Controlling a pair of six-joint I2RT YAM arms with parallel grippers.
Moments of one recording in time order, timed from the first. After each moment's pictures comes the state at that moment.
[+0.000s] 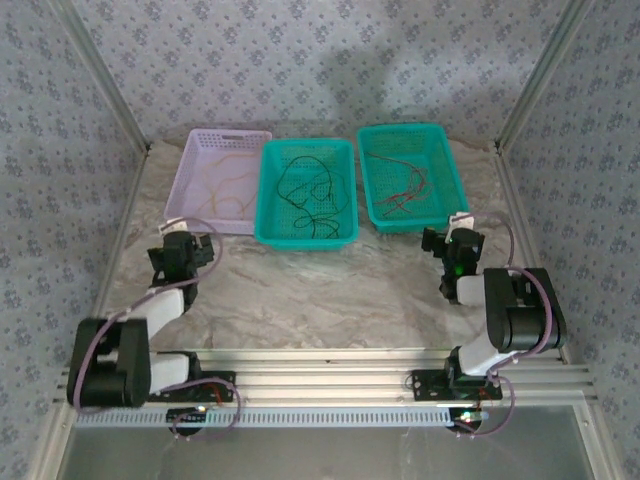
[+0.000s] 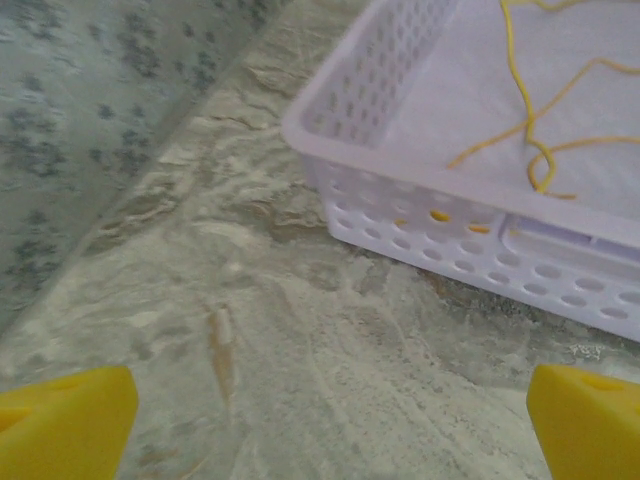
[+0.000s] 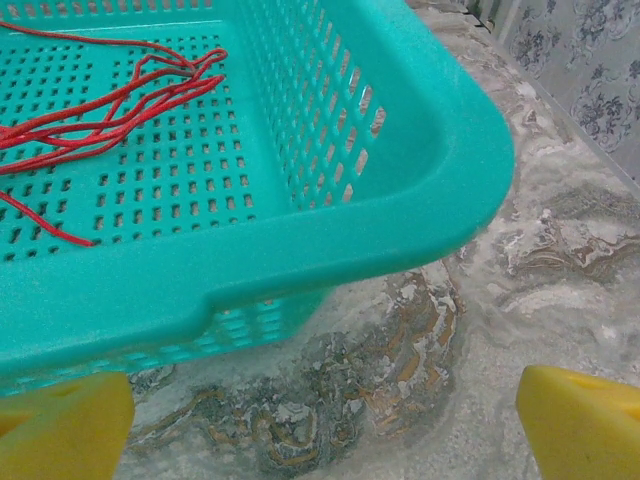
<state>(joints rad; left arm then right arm) -0.04 1.27 0.37 0.36 -0.37 -0.12 -0.01 1.53 0.36 0.75 0.19 0.02</state>
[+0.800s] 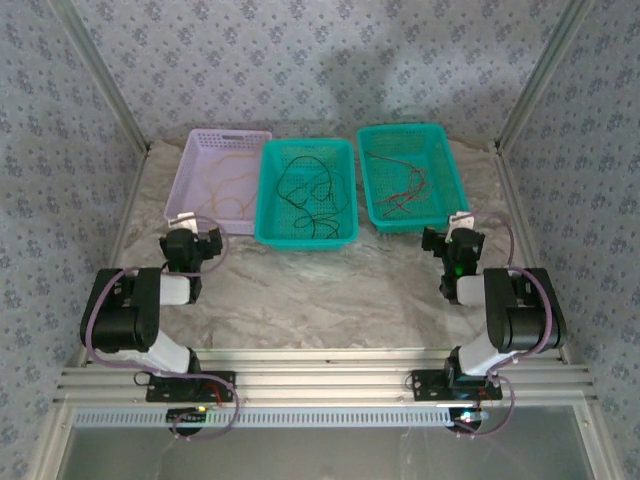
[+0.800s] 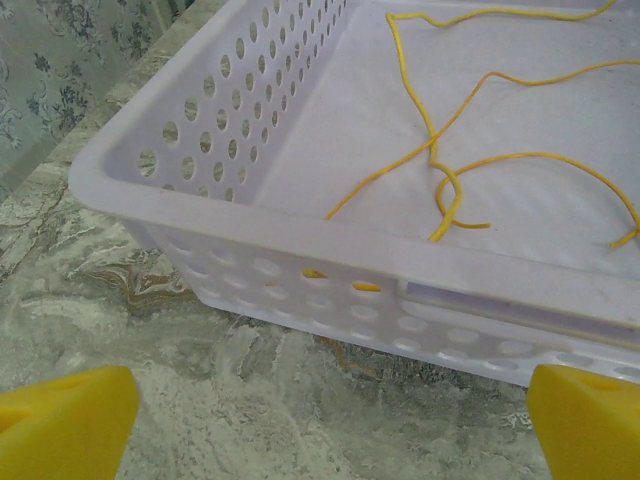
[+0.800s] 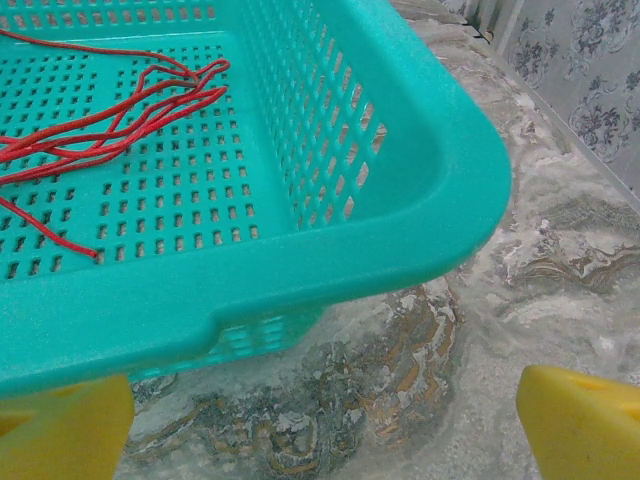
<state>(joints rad) -0.01 1.54 0.38 0.73 -0.21 -0.07 -0.01 1.53 0.36 0.75 0.19 0.01</state>
